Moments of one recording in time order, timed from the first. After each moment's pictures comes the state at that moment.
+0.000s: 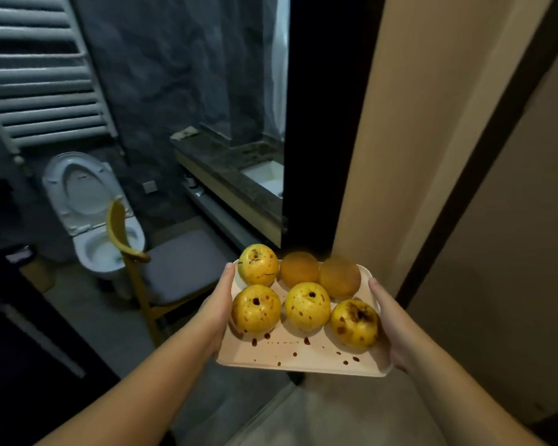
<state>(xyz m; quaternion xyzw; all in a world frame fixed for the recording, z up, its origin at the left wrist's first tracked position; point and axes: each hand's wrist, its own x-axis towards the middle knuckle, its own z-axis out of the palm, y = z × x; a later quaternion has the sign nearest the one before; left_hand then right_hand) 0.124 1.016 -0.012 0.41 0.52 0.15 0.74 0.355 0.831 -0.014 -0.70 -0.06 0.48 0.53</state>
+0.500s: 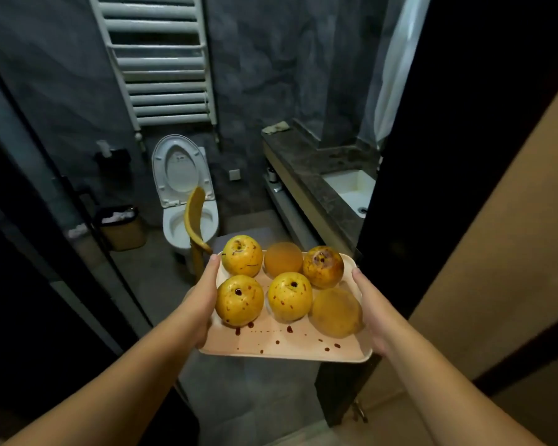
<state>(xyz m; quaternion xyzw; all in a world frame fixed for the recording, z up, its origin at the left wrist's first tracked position) 0.085 1.137 -0.024 0.31 0.61 0.32 0.66 0.369 1.055 -0.034 -0.70 -0.18 0.52 0.45</state>
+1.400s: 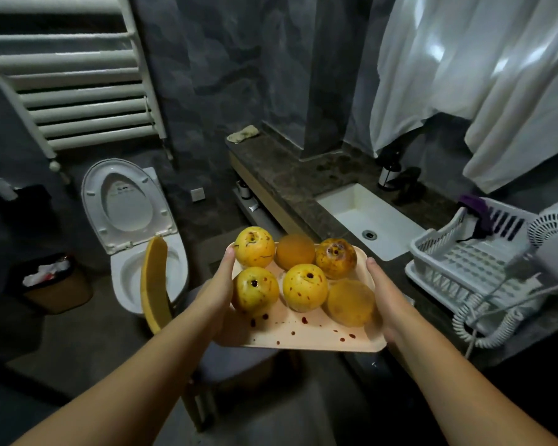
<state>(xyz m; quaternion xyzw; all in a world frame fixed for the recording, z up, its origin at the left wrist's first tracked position) 0.155 1.527 -0.032 0.36 0.56 0.27 0.69 0.417 1.397 -0.040 -0.74 -0.11 0.46 0.48</state>
